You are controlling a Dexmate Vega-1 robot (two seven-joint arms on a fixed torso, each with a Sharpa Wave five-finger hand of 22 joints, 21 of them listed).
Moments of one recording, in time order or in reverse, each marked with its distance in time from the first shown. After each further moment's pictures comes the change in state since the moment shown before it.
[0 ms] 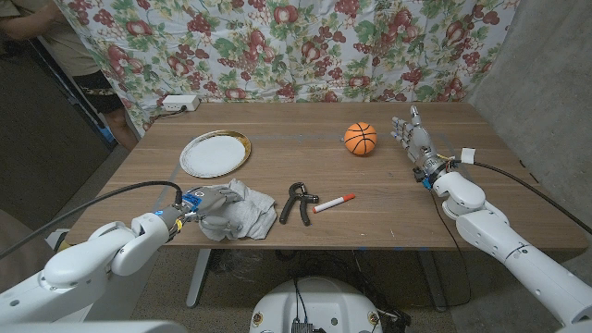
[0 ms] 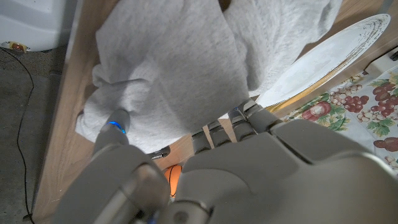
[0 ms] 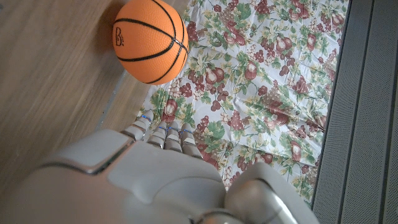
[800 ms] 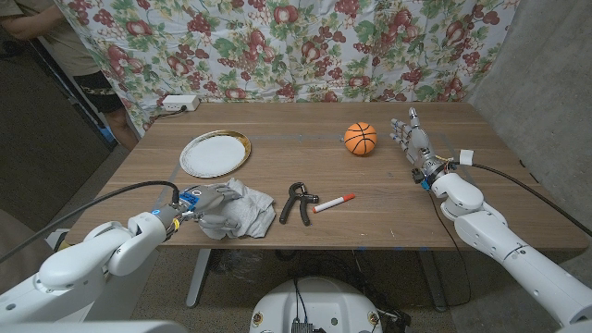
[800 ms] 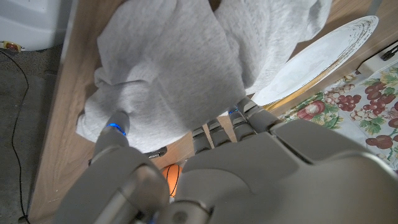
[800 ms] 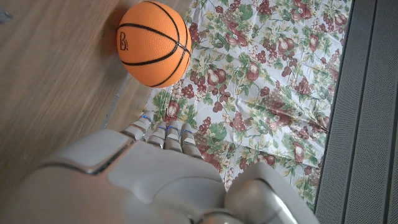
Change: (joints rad) left arm 0.016 -0.036 -0.038 -0.002 0.033 -0.027 -0.016; left_hand -0.028 -0.004 0.010 0.001 0.000 -0.047 0.002 -0.008 0.000 -0.039 0.002 -0.008 0.000 -0.052 0.001 0.000 0.000 -0.022 0.000 0.000 0.002; right arm 0.003 0.007 -0.008 0.008 -0.002 -0.002 -0.004; right_hand 0.000 0.000 0.000 0.000 0.000 0.000 0.000 0.000 0.000 0.005 0.031 0.000 0.000 0.000 0.000 0.000 0.000 0.006 -0.006 0.000 0.000
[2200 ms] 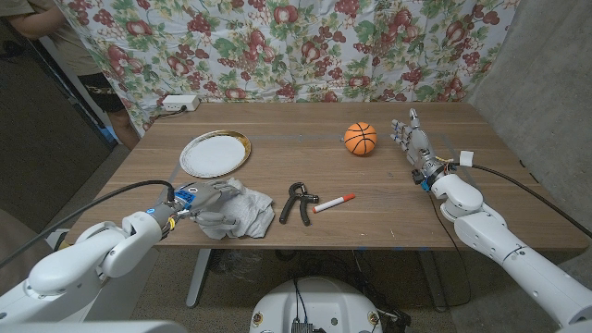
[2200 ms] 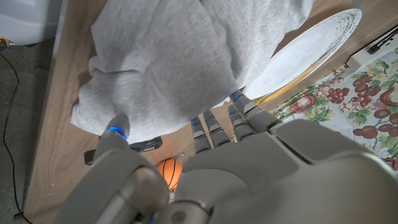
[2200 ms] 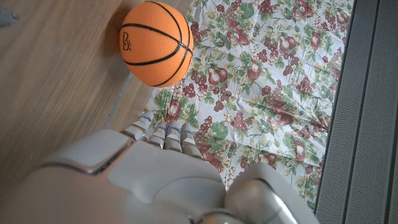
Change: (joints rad) left arm 0.037 -0.077 -0.078 -0.030 0.048 -0.037 -0.017; left_hand -0.042 0.000 0.014 -0.006 0.000 -0.071 -0.001 -0.017 0.002 -0.061 -0.011 -0.015 0.000 -0.050 -0.003 0.000 0.000 -0.020 0.001 0.000 -0.003; right arm -0.002 0.004 -0.001 0.006 -0.002 0.005 -0.006; right_hand 0.000 0.000 0.000 0.000 0.000 -0.006 0.005 0.000 0.000 0.000 0.000 0.000 0.000 0.000 0.000 0.000 0.000 0.000 0.000 0.000 0.000
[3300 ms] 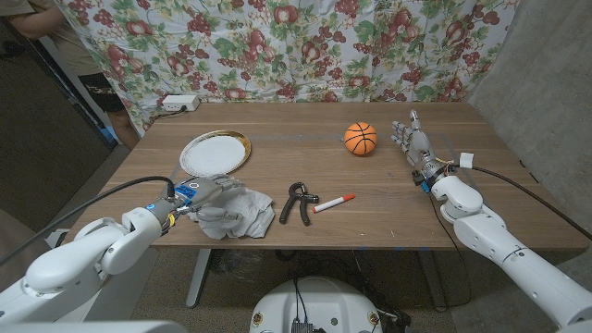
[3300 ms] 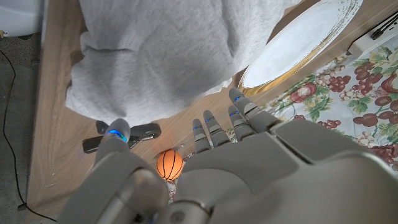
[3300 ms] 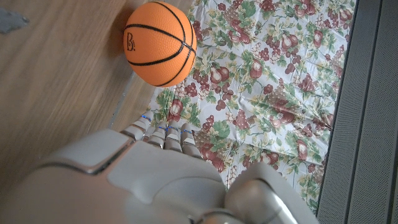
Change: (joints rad) left arm -0.004 -0.019 -0.023 -0.017 0.003 -0.030 0.004; left_hand -0.042 -0.003 0.013 0.004 0.000 -0.092 -0.001 -0.030 0.000 -0.019 -0.005 -0.004 0.000 -0.020 0.001 0.000 0.005 -0.014 0.004 0.000 0.005; right arm -0.001 0.007 0.000 0.010 0.001 0.003 -0.002; right_hand 0.000 0.000 0.000 0.000 -0.007 0.000 0.000 0.000 0.000 0.000 0.000 0.000 0.000 0.000 0.000 0.000 0.000 0.000 0.000 0.000 0.000
